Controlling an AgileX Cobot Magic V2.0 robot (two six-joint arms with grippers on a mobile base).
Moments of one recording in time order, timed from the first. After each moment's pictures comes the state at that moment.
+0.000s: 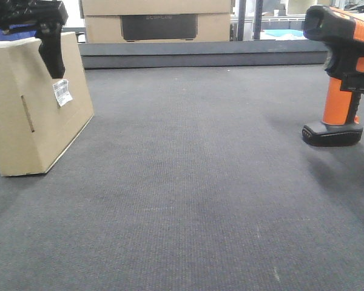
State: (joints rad) left arm -0.26 1.63 -1.36 0.16 0.86 -0.34; right arm 0.04 1.38 -0.21 0.06 -0.93 0.12
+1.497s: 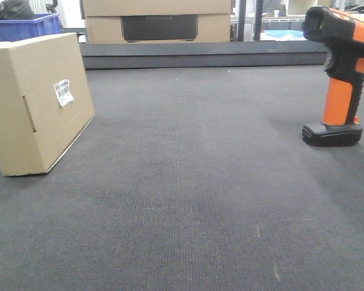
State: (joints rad) left arm 0.01 0.45 -0.49 0.35 0.41 -0.52; right arm 0.04 0.28 -0.22 0.06 0.16 0.12
